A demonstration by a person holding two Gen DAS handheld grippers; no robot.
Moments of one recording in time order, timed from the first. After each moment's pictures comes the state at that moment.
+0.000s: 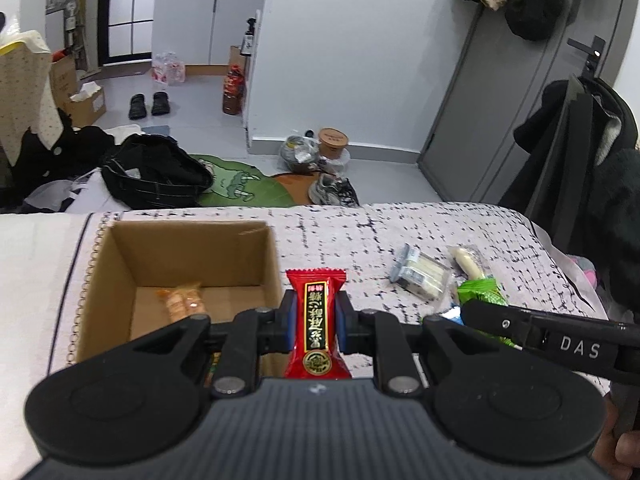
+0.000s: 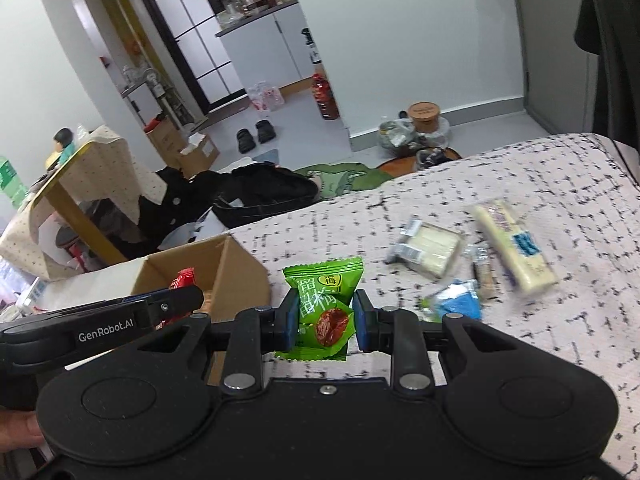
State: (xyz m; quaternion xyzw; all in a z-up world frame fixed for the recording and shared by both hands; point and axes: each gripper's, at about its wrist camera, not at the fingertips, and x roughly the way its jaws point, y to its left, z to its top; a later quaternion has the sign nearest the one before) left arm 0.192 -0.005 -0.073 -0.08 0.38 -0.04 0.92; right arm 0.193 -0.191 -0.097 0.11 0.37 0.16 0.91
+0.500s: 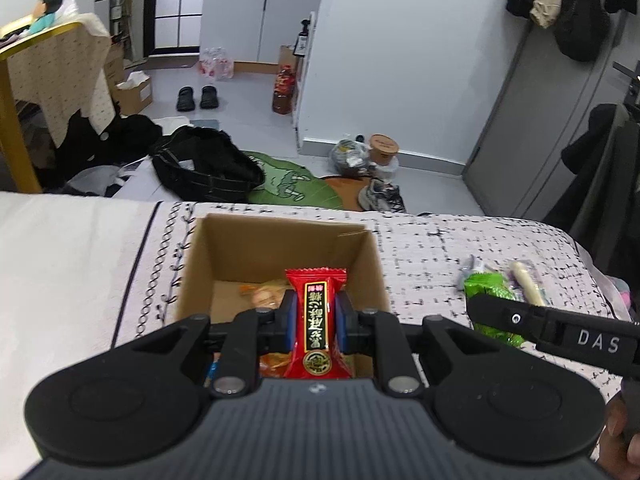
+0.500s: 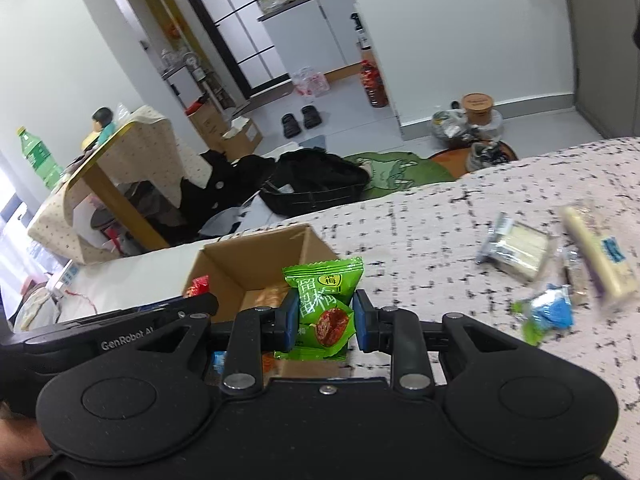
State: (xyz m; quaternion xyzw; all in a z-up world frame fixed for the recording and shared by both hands) left arm 0.186 0.053 -0.077 -0.10 0.38 0.02 0.92; right arm 0.204 -0.130 -0.096 0.11 0.38 0.22 0.89
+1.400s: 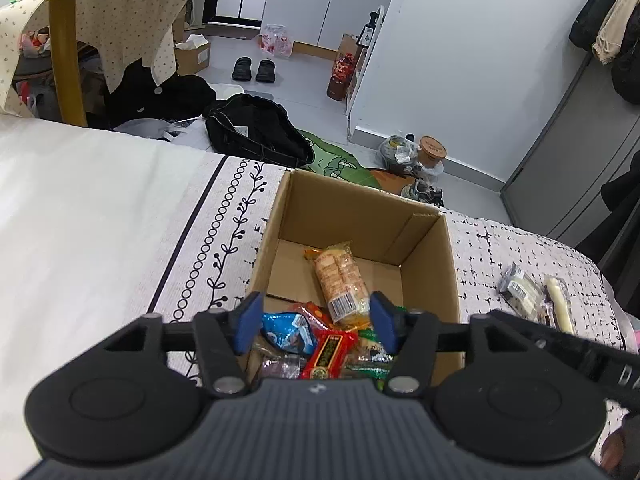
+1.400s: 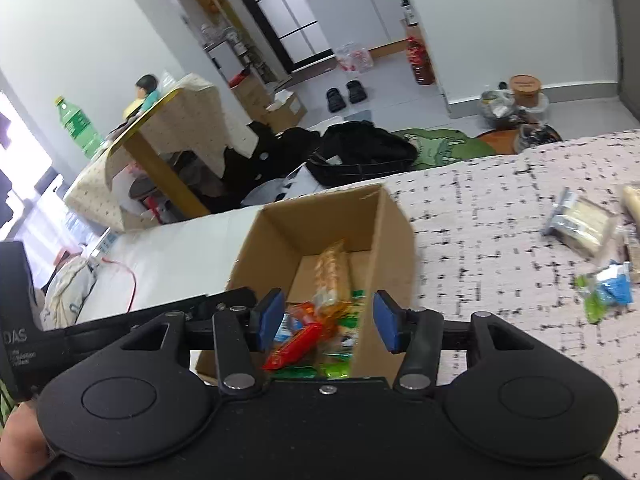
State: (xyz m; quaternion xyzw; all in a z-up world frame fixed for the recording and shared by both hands) left arm 0.159 0.088 -0.089 -0.16 0.40 0.09 0.90; right arm 0.184 -0.105 -0.096 0.11 0.40 0.28 0.86
